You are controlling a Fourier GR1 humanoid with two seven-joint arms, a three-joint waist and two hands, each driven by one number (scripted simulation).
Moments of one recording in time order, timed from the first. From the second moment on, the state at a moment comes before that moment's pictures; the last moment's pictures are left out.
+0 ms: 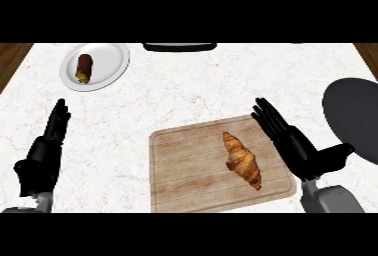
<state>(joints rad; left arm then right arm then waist) 0.00 0.42 -0.17 -1.62 0.06 0.38 0.02 -0.14 -0.29 0.27 -1.50 -0.37 0.12 -0.06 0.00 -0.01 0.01</state>
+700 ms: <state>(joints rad) -0.16 0.37 -0.12 -1.54 0.18 0.27 0.05 -0.36 -0.52 0.25 -1.36 -0.18 0.53 -0.49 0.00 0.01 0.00</state>
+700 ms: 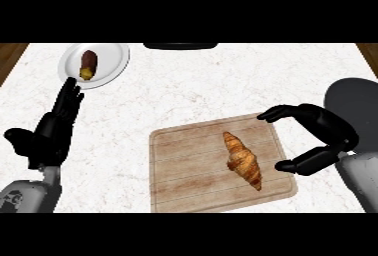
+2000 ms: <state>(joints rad) -0.23 0.32 -0.06 -1.45 0.16 0.20 0.04 -0.74 -0.73 0.23 -1.46 0.04 0.70 -0.35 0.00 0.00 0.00</state>
